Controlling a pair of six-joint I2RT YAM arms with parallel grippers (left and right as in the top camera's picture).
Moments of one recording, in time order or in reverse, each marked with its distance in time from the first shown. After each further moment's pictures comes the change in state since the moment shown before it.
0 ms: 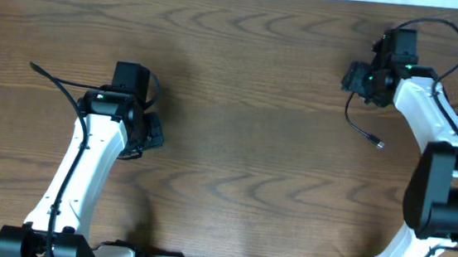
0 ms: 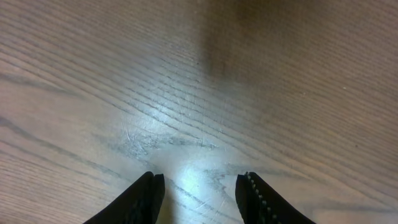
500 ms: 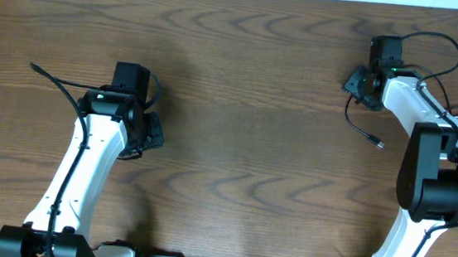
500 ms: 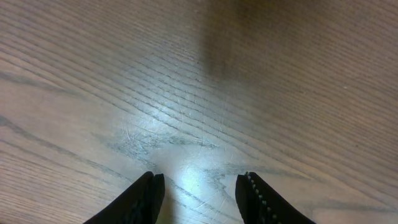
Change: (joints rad) left arm 0.000 0.000 0.000 -0.002 0.001 0.000; right arm 0.010 0.107 0.000 0.065 0.141 0.238
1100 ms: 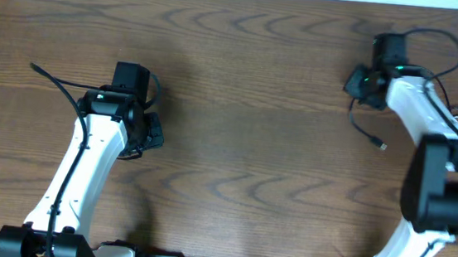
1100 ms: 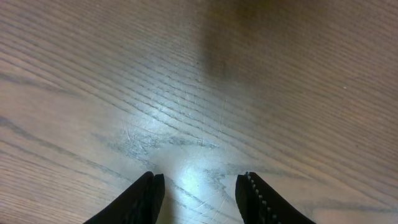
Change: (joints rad) left arm 0.000 0.000 0.000 0.000 0.000 0.000; right arm -0.013 -0.132 0.000 -0.109 -0.061 -0.082
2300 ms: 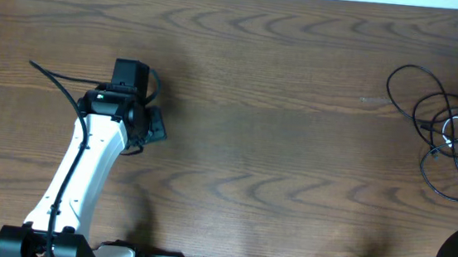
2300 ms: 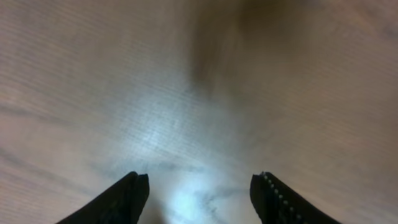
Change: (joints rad) left arm 0.000 0.000 0.000 0.087 0.003 0.012; right arm -0.598 -0.264 0.007 -0.196 -0.113 -0.144
